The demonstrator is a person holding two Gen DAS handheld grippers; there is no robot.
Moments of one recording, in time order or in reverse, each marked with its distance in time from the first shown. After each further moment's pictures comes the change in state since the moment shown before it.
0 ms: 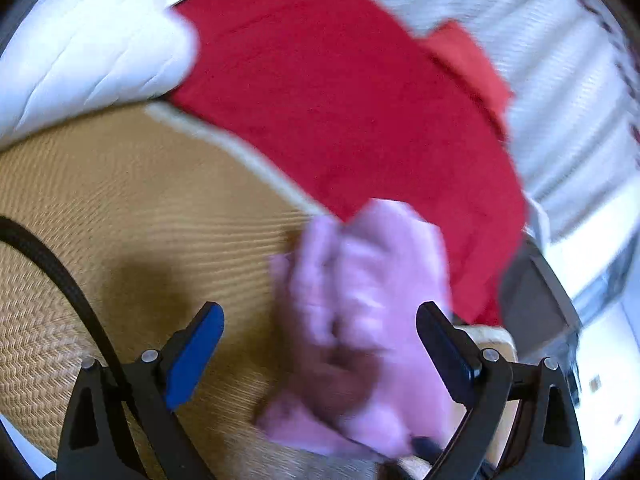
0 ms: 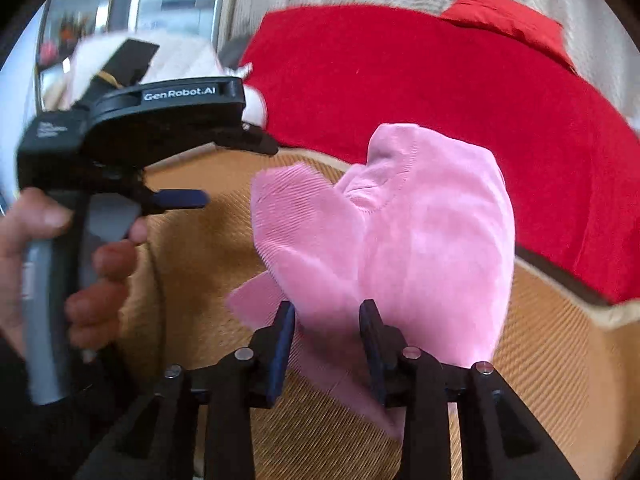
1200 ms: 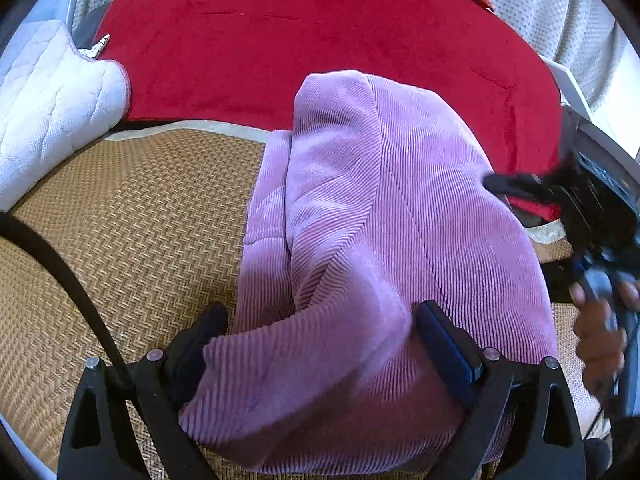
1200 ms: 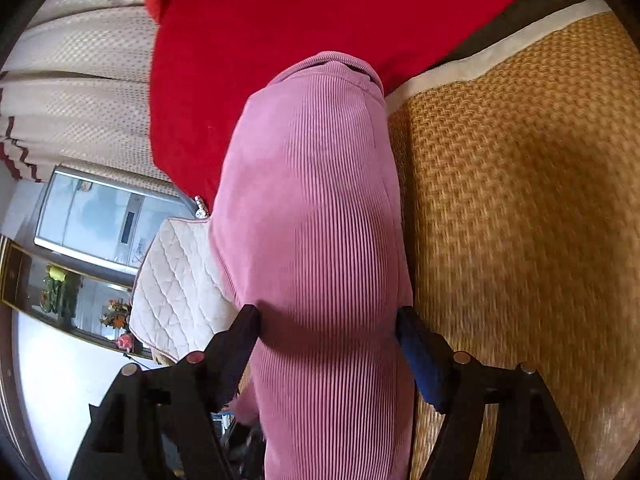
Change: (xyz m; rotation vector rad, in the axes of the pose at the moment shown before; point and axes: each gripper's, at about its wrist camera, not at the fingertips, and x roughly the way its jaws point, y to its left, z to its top) left arm 0.098 -0.044 -0.065 0.339 0.124 0.280; right arm 0.149 -0.228 0.025 0.980 0.219 0.563
